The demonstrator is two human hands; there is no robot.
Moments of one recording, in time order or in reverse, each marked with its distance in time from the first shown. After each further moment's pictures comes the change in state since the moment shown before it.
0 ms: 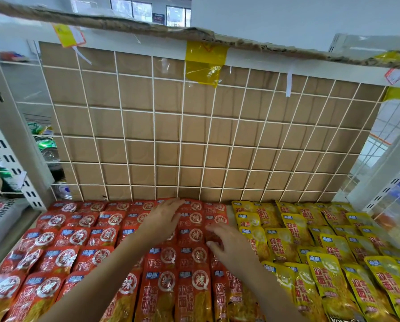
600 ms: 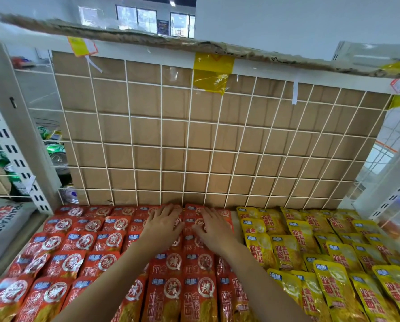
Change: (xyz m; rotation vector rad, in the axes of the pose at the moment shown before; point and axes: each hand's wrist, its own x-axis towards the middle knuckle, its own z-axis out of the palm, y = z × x) left_hand -0.001 -0.017 0.012 0.222 -0.030 -0.119; right_hand 0.068 -0.010 0.025 -0.058 -0.163 0.139
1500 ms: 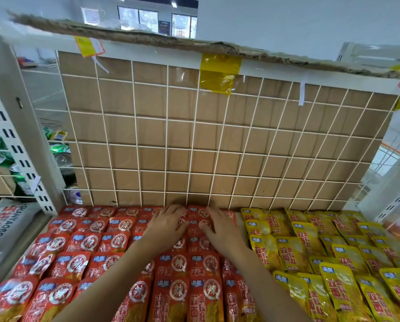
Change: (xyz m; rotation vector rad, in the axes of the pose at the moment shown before) left_hand 0.000 -0.004 -0.005 -0.117 0.068 0.099; right_hand -0.008 0.001 -0.004 0.106 0.122 -0.019
